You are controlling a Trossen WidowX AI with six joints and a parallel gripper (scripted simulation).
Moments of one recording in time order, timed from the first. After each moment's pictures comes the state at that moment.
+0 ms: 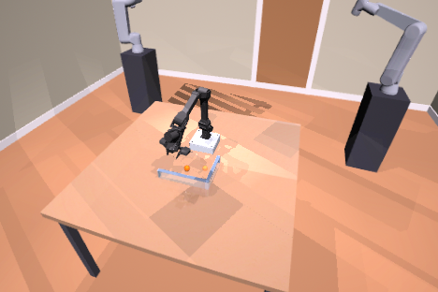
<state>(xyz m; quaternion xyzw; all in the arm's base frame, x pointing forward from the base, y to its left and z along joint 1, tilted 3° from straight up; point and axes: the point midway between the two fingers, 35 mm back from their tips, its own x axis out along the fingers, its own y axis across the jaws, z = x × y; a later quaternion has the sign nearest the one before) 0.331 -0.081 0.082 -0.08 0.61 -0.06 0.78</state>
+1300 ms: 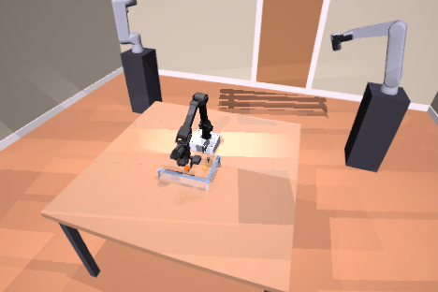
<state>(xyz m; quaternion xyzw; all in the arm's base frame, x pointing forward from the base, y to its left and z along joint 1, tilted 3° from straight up) 0.313 -0.004 0.008 0.00 0.70 0.04 0.71</state>
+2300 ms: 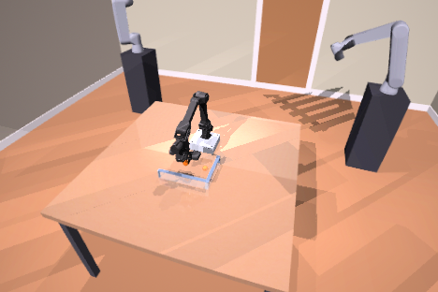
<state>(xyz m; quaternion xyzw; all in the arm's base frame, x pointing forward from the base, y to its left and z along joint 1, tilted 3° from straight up) 0.316 -0.006 0.045 0.00 0.71 0.04 0.71</state>
